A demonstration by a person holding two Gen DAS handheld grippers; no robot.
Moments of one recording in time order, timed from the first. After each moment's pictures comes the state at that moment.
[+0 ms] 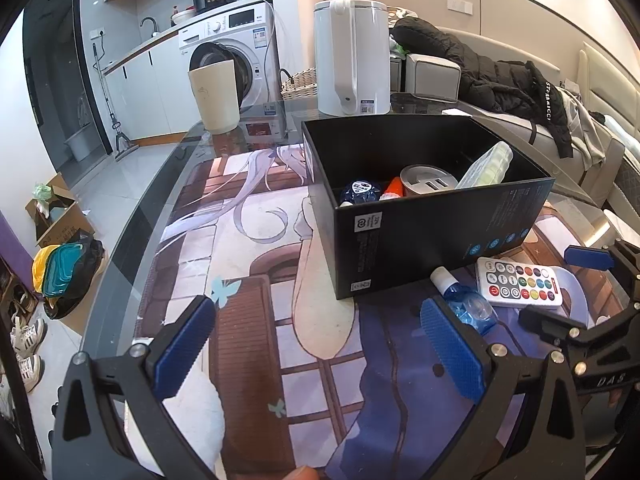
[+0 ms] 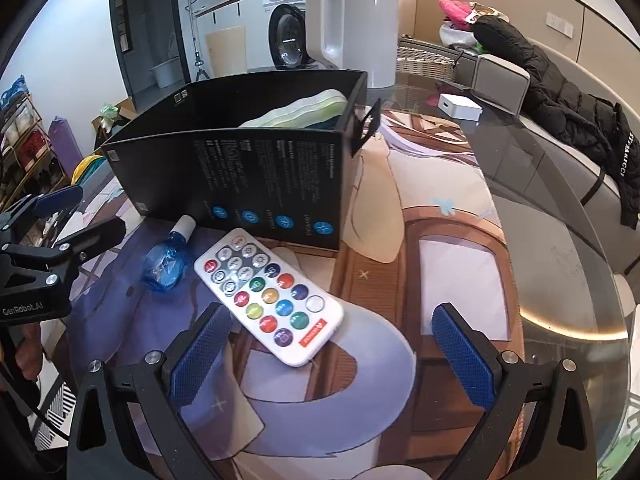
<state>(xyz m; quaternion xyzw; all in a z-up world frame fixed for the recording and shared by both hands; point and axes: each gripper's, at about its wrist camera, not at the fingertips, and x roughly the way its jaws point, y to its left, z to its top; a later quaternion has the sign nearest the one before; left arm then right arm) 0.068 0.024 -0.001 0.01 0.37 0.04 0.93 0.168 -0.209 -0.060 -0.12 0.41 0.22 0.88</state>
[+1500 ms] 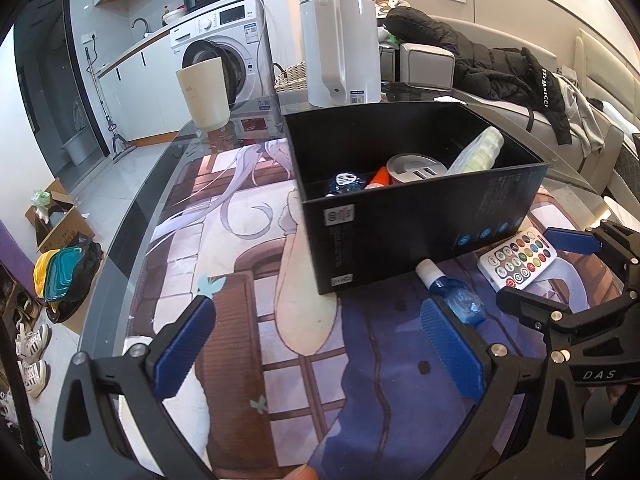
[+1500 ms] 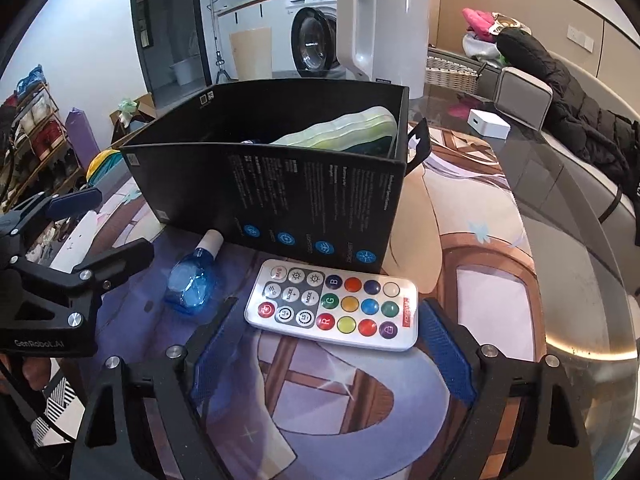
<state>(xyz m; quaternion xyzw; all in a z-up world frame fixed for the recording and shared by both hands) 0.072 0.013 -0.005 0.03 0.39 0.03 0.92 0.174 -0.193 -0.058 -0.13 0.40 0.25 0.88</state>
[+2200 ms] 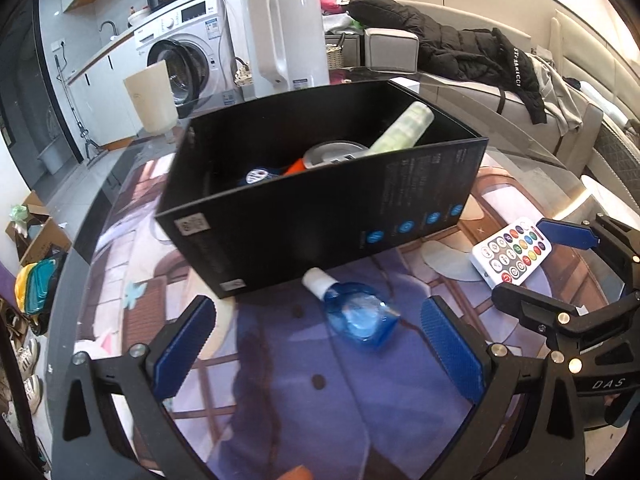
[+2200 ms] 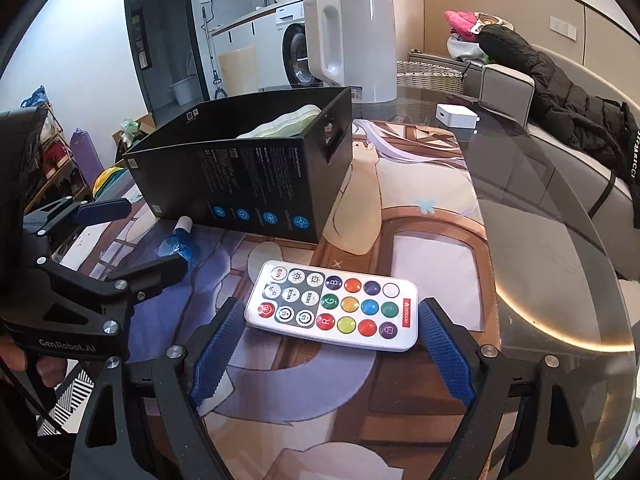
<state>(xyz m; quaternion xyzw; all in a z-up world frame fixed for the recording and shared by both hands) 0.083 -0.037 -0.007 0.03 0.41 -0.02 0.91 0.161 -0.249 -0.054 -0.09 0.38 0.25 0.89</state>
